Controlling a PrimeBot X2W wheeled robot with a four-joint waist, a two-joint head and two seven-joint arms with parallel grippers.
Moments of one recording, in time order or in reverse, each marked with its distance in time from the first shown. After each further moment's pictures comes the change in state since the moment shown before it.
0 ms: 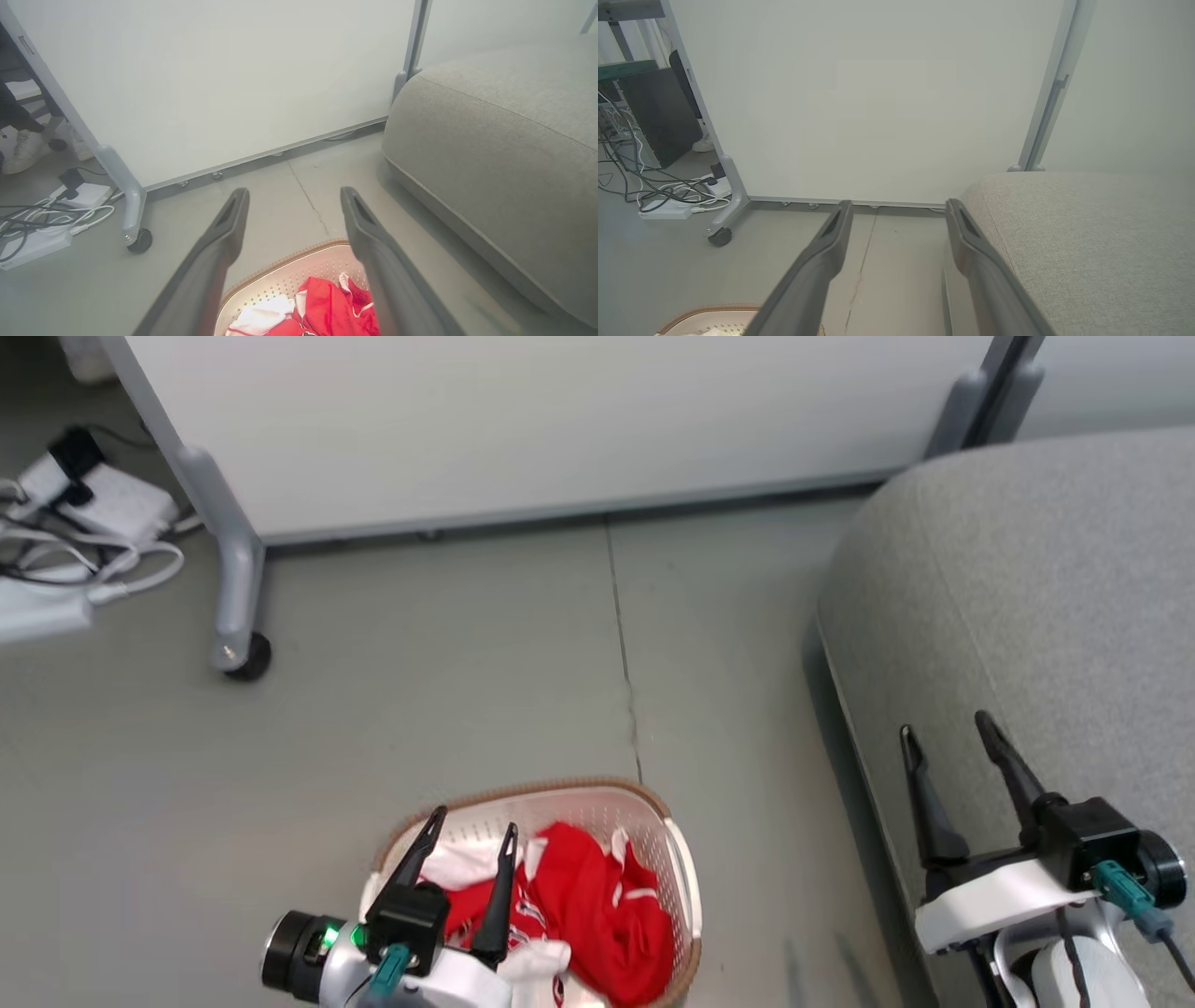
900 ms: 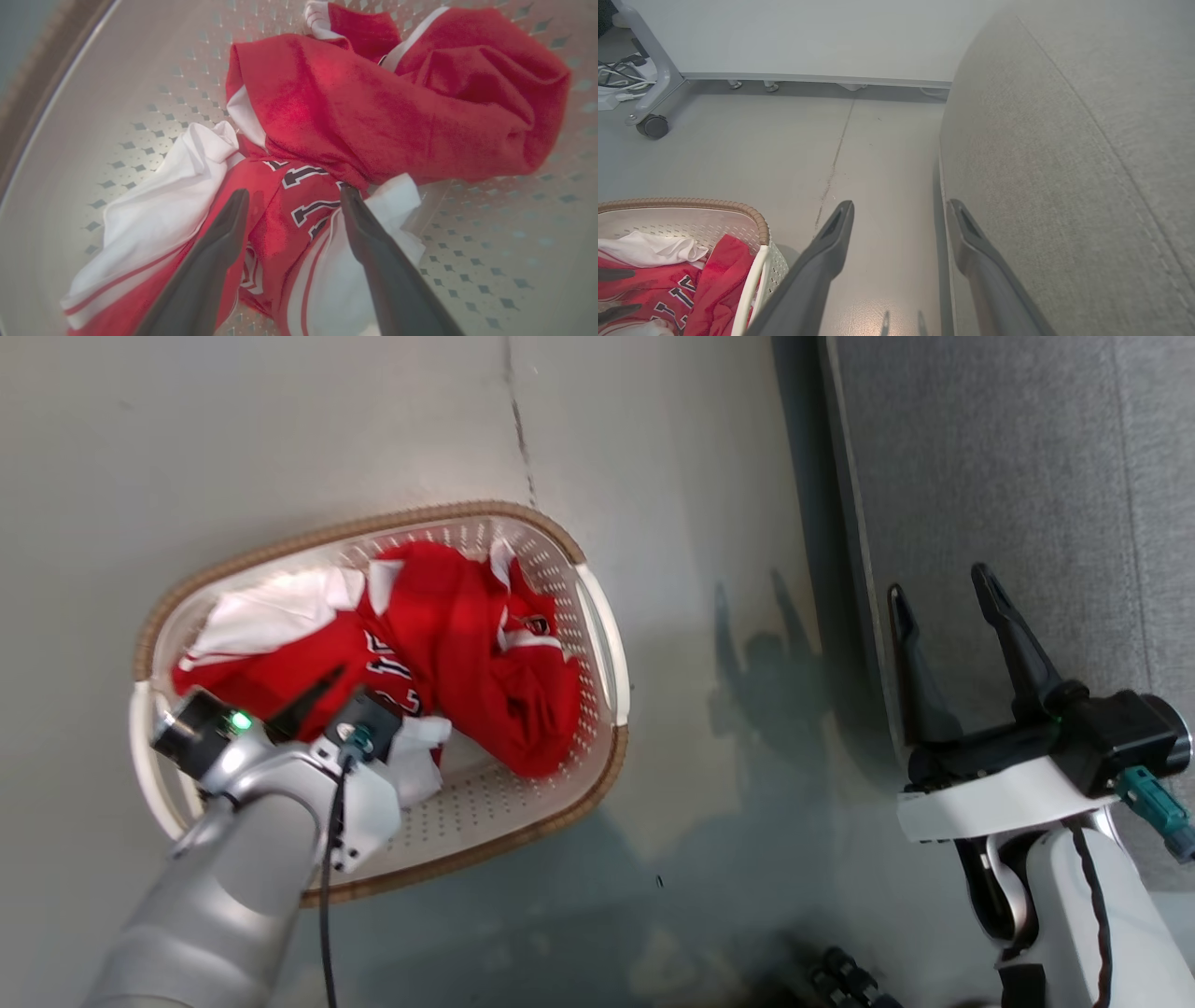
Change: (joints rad) left arm -0.682 0.084 -0.188 0.874 0.201 -0.115 0.000; right arm -0.154 -0.003 0.037 -0.129 0.021 0.000 0.000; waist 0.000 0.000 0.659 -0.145
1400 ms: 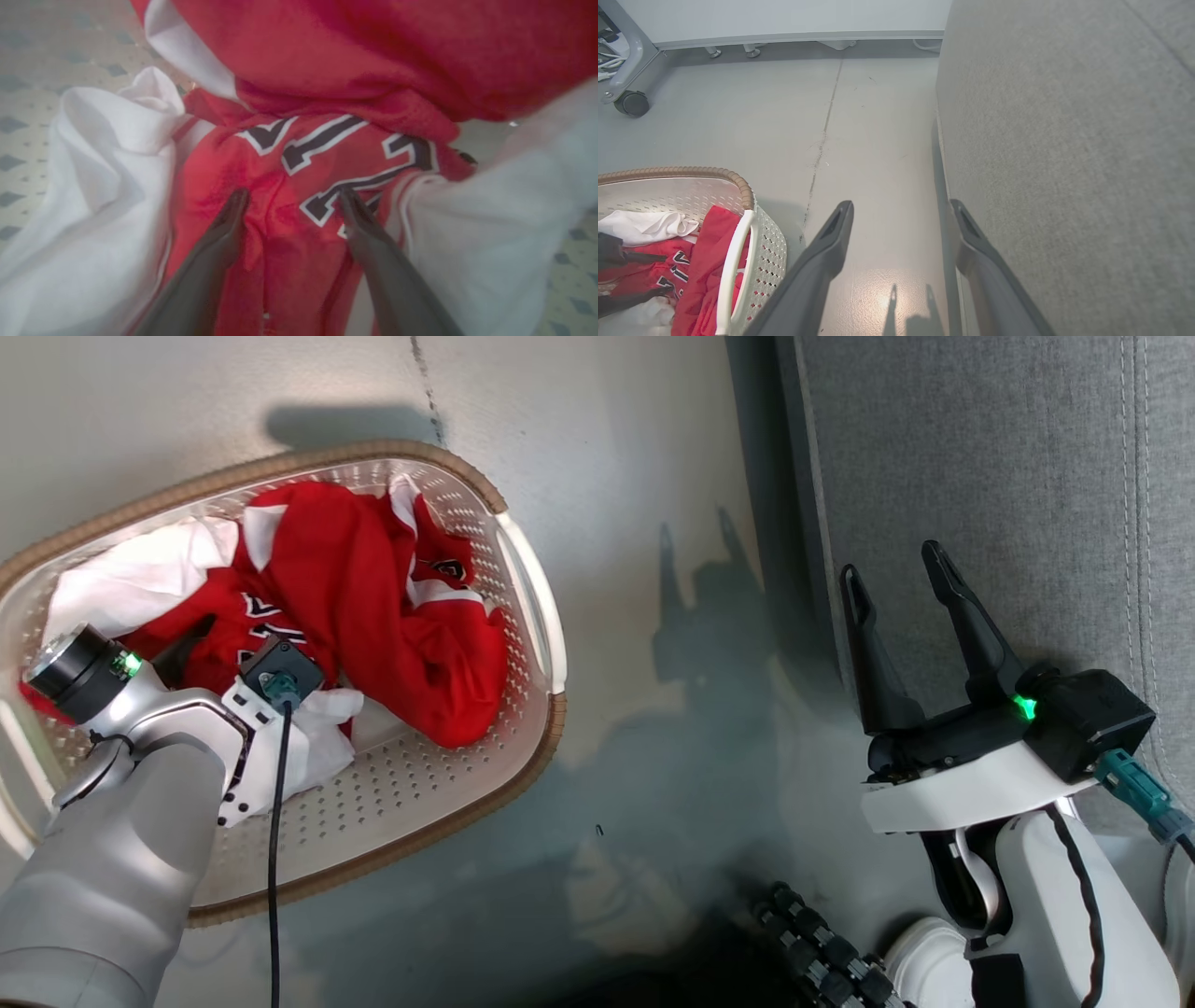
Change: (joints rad) left arm -0.139 0.119 -0.098 0.073 0.092 0.066 0.108; right arm -0.047 0.001 0.093 -0.018 0.109 0.000 0.000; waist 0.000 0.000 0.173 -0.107
